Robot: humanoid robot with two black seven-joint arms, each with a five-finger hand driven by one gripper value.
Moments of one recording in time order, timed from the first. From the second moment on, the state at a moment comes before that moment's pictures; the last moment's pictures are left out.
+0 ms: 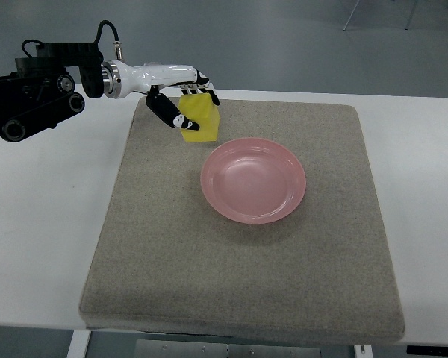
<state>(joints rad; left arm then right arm) -1.32 0.46 -0.01 -0.92 1.12 -0.21 -0.33 0.04 0.00 -0.10 0.16 -0.07 -0.08 0.01</state>
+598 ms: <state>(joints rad) -1.31 0.44 0.00 -1.10 1.14 -0.22 -0.34 0.04 0.00 -0.10 0.16 -0.07 -0.08 0.01</state>
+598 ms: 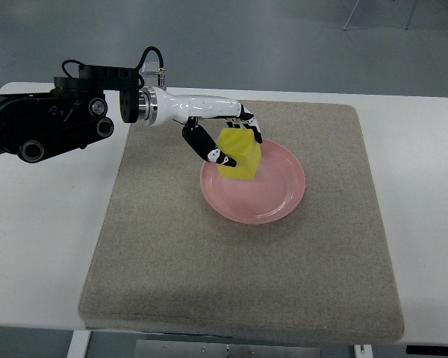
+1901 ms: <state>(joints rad) -1.25 0.28 0.01 -0.97 1.28 -0.18 -0.33 0.04 0.00 -0.10 0.16 -0.07 -0.08 0.01</state>
